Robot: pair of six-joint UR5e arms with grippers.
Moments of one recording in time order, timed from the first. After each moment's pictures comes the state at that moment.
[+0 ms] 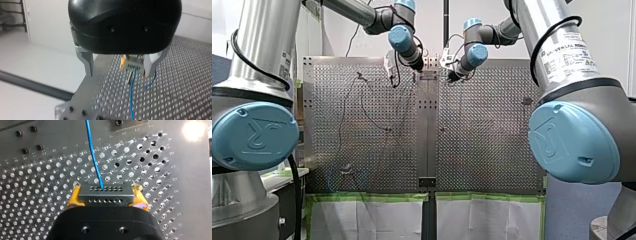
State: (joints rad) left arm -0.56 -1.74 -1.42 -3.19 -1.92 -1.85; right arm 2.07 -1.11 1.10 0.13 1.42 1.83
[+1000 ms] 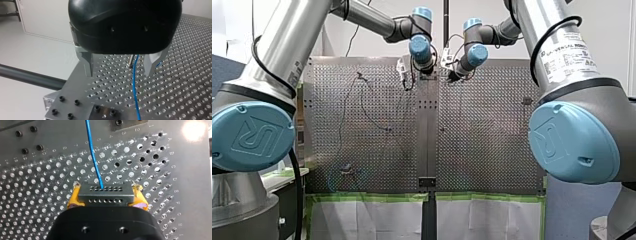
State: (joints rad) left arm -0.60 -1.96 -1.18 -3.20 -2.04 -1.82; right arm 2.07 -1.10 1.10 0.12 1.42 1.83
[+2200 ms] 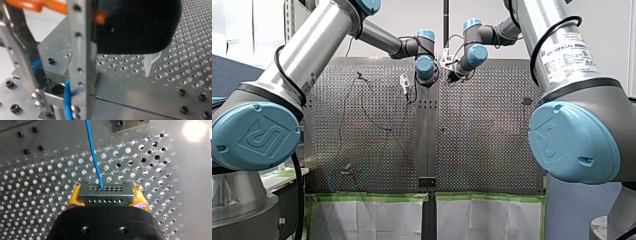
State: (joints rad) left arm -0.55 -2.12 -1.05 -3.15 -2.07 -1.82; right arm 2.08 -1.10 1.11 0.13 1.42 1.83
